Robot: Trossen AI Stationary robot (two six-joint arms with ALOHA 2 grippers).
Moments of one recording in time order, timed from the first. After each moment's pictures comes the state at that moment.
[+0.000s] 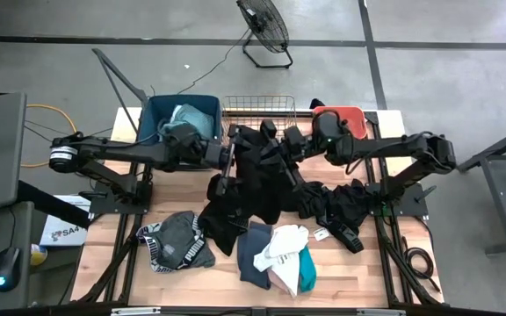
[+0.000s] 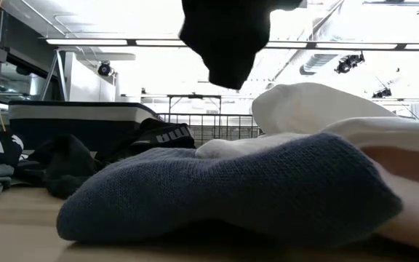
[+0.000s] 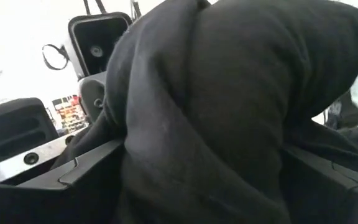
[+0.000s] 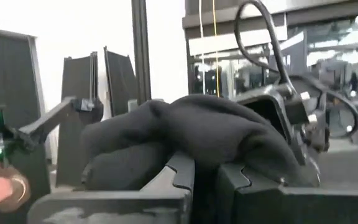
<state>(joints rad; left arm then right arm) 0.08 1.40 1.00 0.58 0.31 0.23 -0.09 1.51 1.21 0.63 -0.53 0.19</state>
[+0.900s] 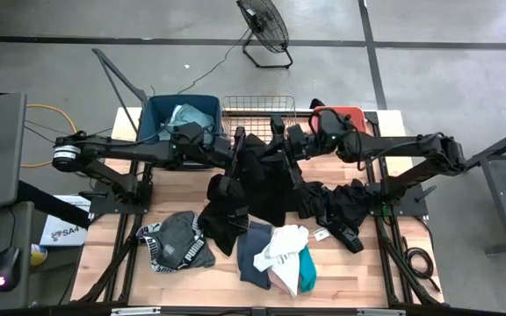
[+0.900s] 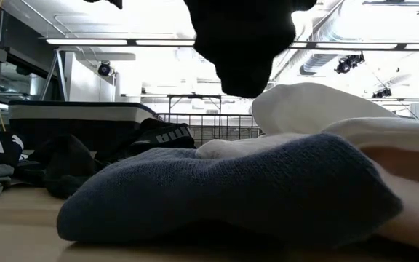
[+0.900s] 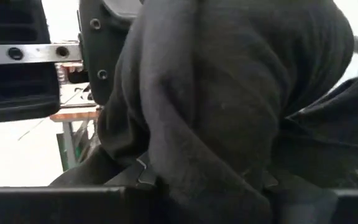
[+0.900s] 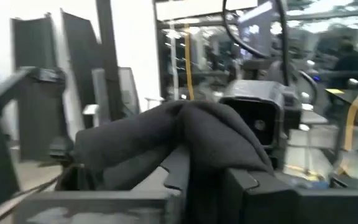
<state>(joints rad) 0.09 1.41 1.00 0.50 0.34 0.00 -0.11 1.40 1.23 0.32 -0.37 0.09</state>
